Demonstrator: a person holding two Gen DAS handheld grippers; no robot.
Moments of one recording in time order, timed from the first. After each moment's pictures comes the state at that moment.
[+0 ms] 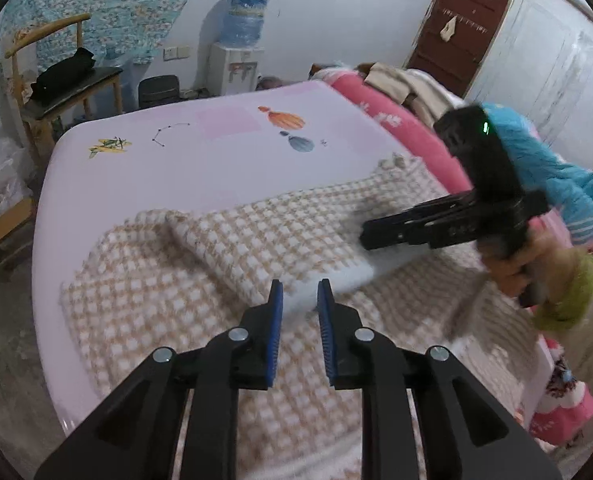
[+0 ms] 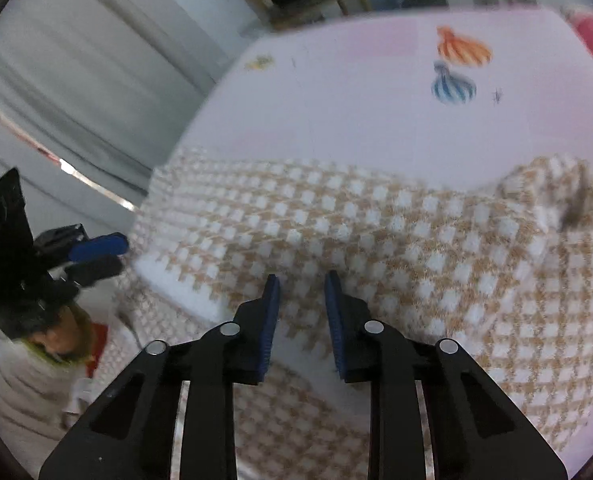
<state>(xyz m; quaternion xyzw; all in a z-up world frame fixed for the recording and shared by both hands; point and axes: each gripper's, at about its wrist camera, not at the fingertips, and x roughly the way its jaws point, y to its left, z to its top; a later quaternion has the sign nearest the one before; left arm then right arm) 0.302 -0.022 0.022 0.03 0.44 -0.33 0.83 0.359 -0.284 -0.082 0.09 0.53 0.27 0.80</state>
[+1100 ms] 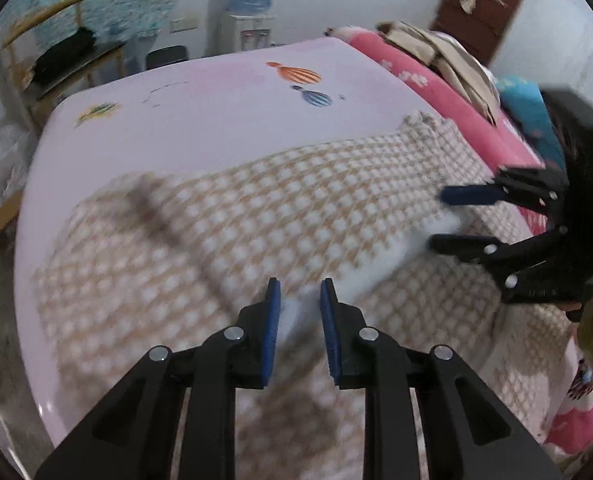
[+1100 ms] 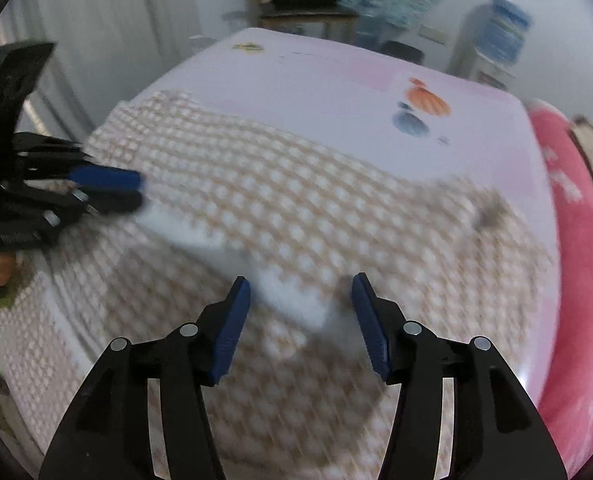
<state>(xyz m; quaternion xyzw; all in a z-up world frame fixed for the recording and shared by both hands) 0.318 -0.050 -0.022 0.07 0.49 -0.28 0.82 0.277 -0.226 -0.062 -0.11 0.48 0.16 0.85</state>
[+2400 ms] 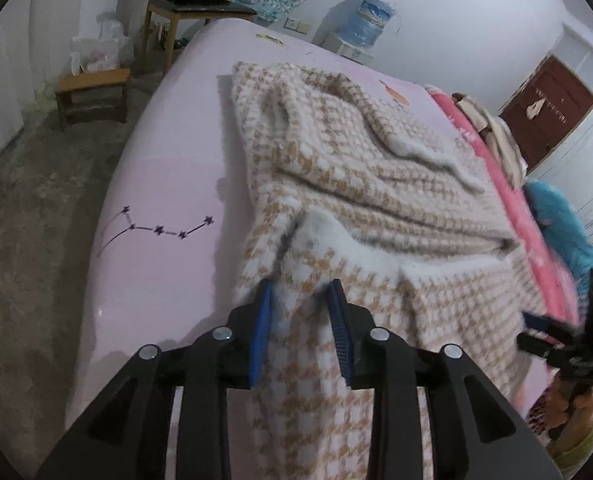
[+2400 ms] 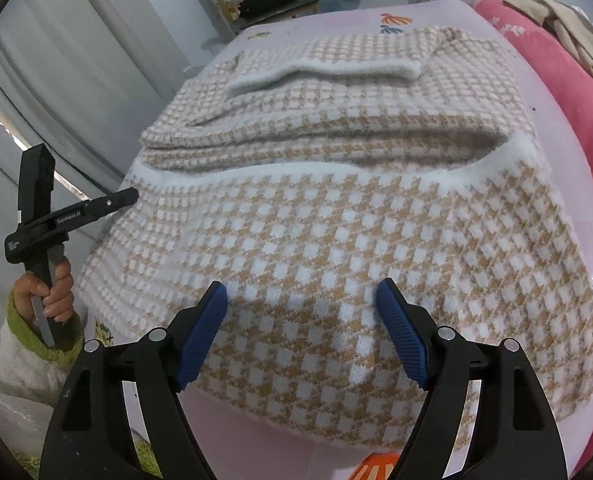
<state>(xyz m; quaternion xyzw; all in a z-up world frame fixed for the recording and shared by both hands) 0.185 0.100 -0.061 -0.13 0.48 -0.19 0.85 0.109 -0.223 -0.076 0.08 0.50 0.15 0.85</state>
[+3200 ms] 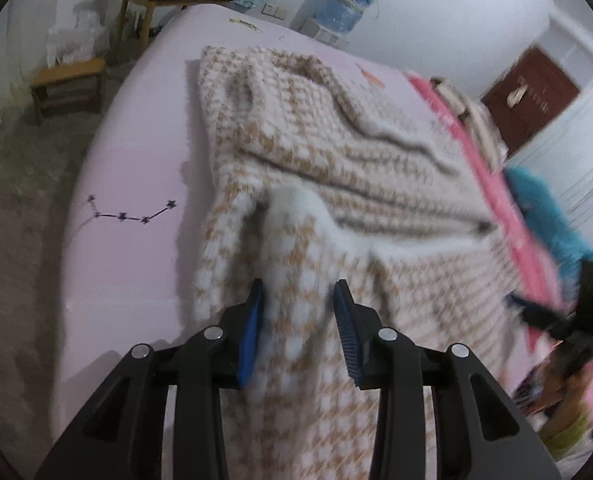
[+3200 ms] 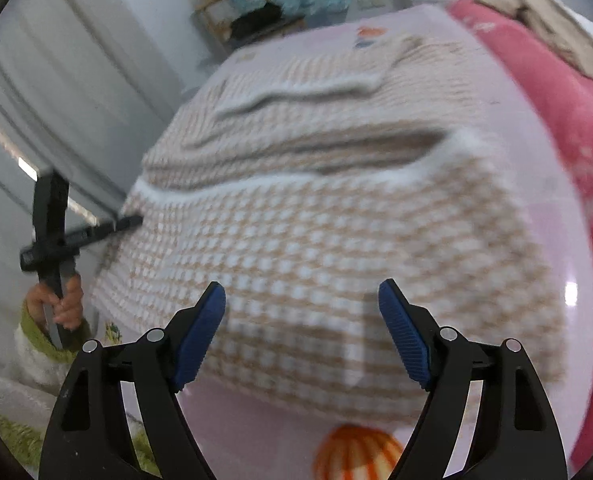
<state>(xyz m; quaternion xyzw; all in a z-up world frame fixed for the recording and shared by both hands) 0.178 0.081 -0.059 -0.10 0.50 -0.21 0.83 0.090 -0.273 -0.061 0.12 0.47 0.13 0.86</state>
